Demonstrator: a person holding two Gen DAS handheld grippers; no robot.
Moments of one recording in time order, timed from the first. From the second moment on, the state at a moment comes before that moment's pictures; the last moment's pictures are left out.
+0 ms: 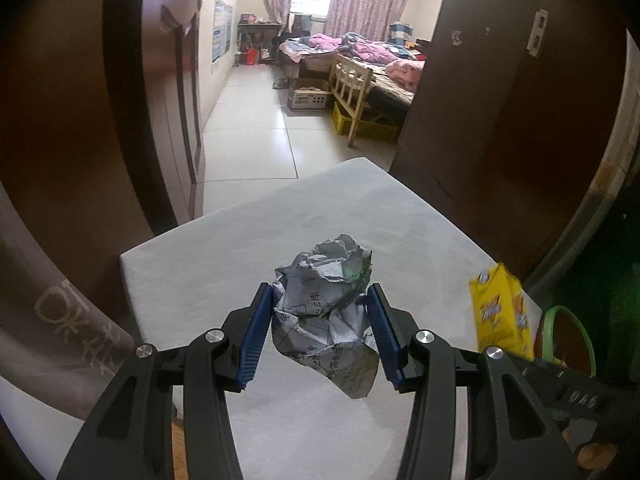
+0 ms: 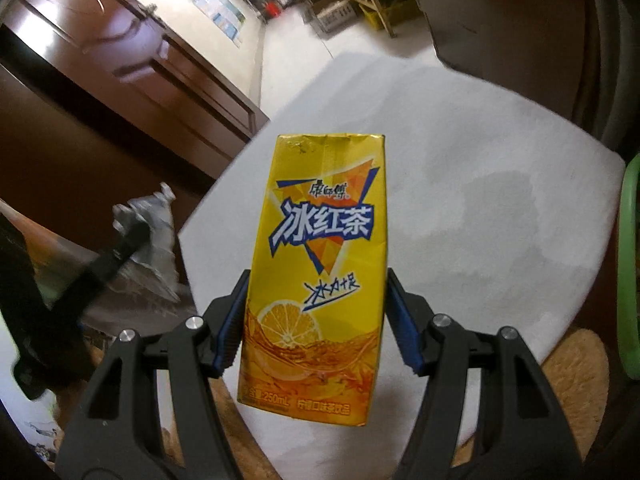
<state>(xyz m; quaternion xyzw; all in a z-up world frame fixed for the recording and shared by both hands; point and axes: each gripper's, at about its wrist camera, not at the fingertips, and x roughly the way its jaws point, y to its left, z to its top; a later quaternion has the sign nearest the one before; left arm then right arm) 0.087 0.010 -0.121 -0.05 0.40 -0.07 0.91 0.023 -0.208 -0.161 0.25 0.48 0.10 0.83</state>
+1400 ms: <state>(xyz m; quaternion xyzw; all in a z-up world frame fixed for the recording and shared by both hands) 0.063 -0.138 -0.084 0.05 0.38 -0.18 0.90 -0.050 -0.344 -0.105 0.36 0.32 0.08 0.87</state>
